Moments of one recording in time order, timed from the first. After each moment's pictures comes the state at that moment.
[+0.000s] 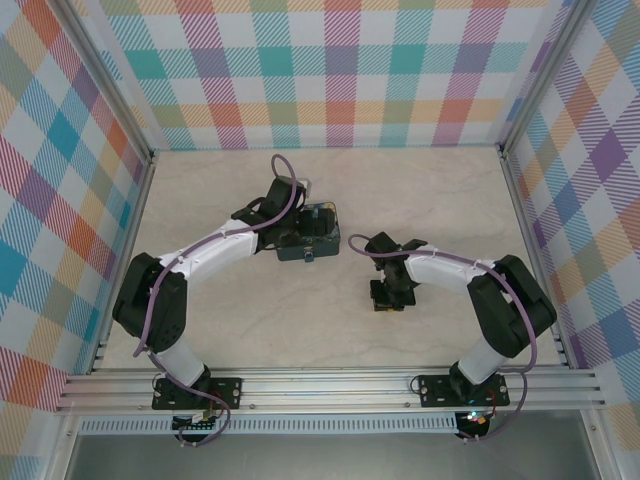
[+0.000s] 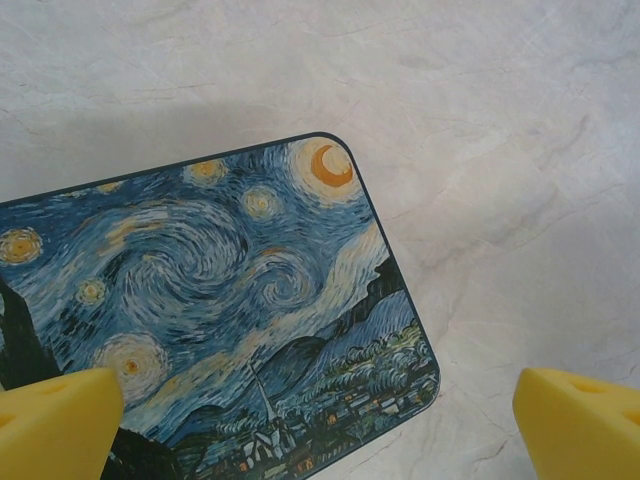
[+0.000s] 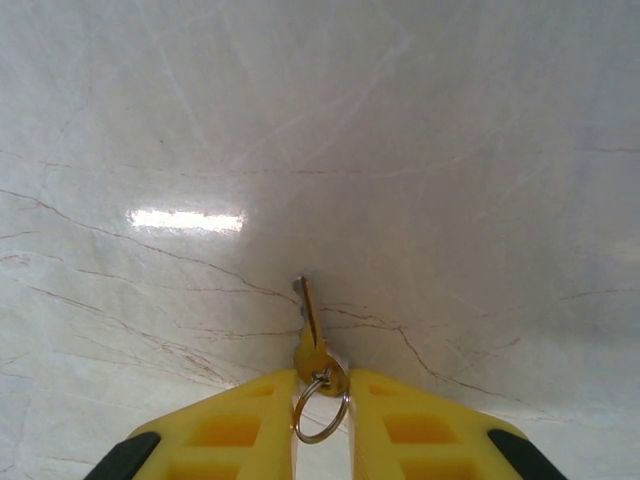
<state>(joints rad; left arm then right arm) -0.57 1.67 1.23 -0.32 0.01 -0.43 0.63 1.61 0.88 -0.80 -0.11 0.57</state>
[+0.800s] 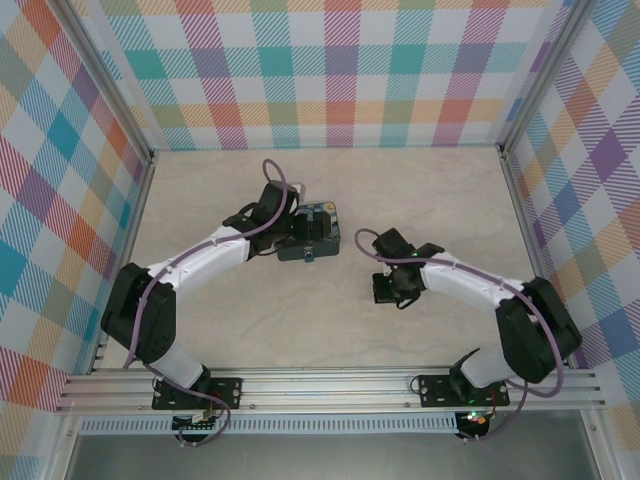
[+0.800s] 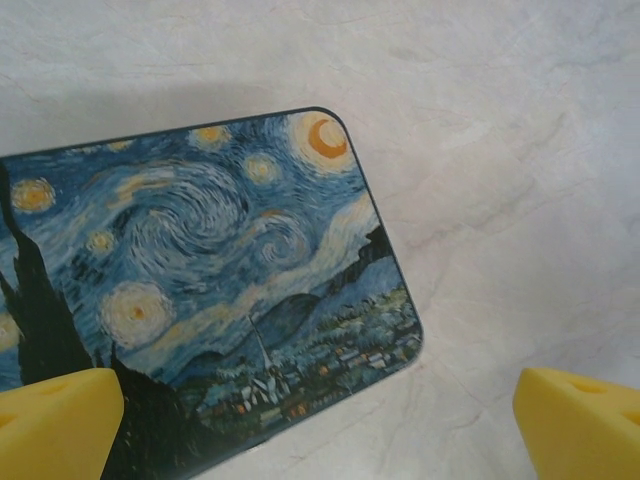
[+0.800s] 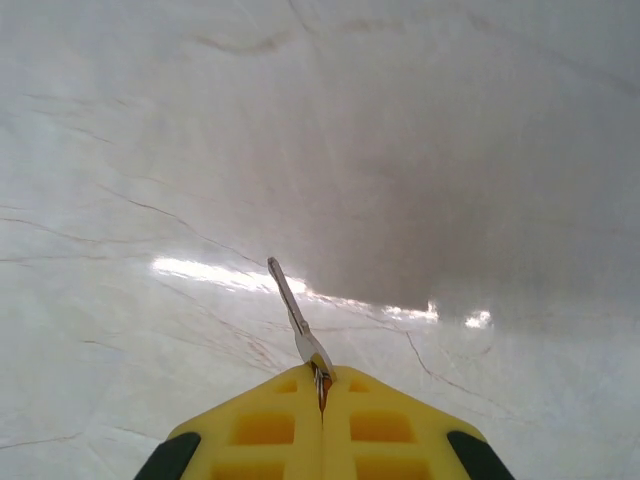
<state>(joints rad) -0.57 1.58 1.15 -0.31 0.05 -0.49 0.61 1.42 0.82 -0.70 -0.08 0.49</state>
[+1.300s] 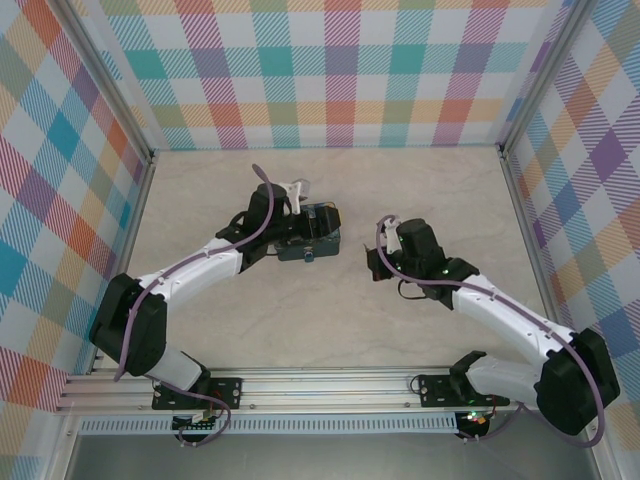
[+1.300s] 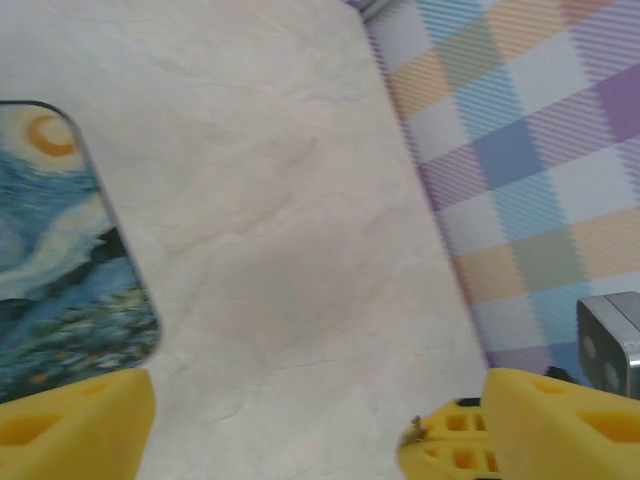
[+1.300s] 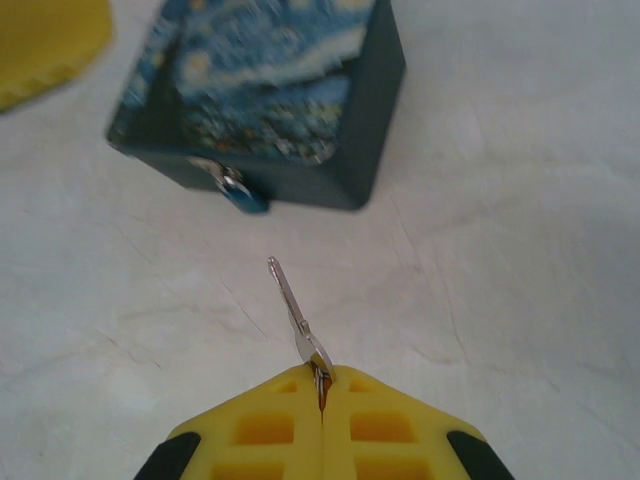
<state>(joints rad) -0.57 1.51 1.03 0.04 0.41 -0.73 0.60 1.13 0.73 -0.27 -0.15 0.35</state>
